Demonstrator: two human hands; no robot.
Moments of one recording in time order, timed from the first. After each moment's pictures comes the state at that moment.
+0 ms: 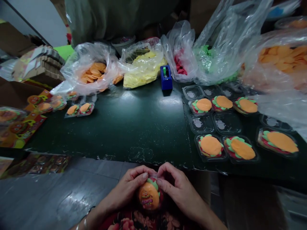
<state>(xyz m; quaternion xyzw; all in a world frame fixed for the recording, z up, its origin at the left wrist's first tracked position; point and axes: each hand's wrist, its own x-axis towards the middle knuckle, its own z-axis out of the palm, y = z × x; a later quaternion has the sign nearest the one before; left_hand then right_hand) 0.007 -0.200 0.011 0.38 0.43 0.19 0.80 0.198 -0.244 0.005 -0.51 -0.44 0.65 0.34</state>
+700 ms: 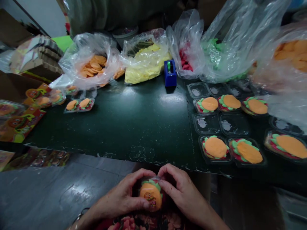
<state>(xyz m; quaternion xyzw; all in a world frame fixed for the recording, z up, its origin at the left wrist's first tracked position) -0.012 -0.192 0.033 0.61 0.40 0.05 0.68 0.202 -0.237 0.015 -0.53 -0.51 0.61 0.28</state>
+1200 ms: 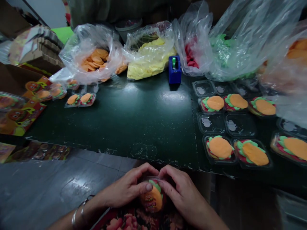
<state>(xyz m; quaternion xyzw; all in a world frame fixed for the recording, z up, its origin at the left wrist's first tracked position) -0.009 -0.187 0.036 0.63 0.37 0.05 0.68 0.198 -0.240 0.021 -0.54 -0.57 0.58 0.24</state>
